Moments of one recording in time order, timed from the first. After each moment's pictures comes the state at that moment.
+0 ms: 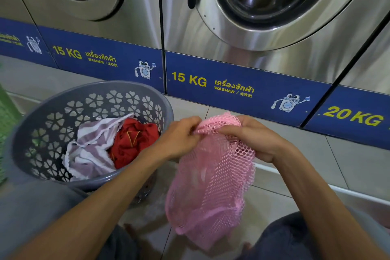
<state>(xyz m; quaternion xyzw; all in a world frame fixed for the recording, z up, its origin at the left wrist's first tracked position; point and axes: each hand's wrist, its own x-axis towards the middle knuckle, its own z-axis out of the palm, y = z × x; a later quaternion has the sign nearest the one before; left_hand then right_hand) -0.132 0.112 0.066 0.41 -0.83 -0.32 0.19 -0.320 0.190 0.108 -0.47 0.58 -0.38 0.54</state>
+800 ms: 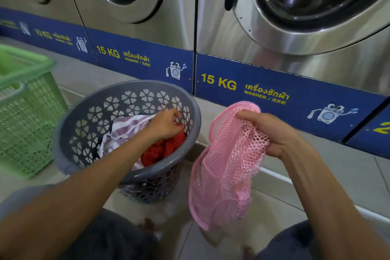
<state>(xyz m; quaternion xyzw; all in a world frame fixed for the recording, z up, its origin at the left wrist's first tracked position) -0.052 0.018 0.030 0.60 -0.75 -0.23 0.14 -0.301 0.135 0.104 -0.28 0.59 -0.45 0.61</state>
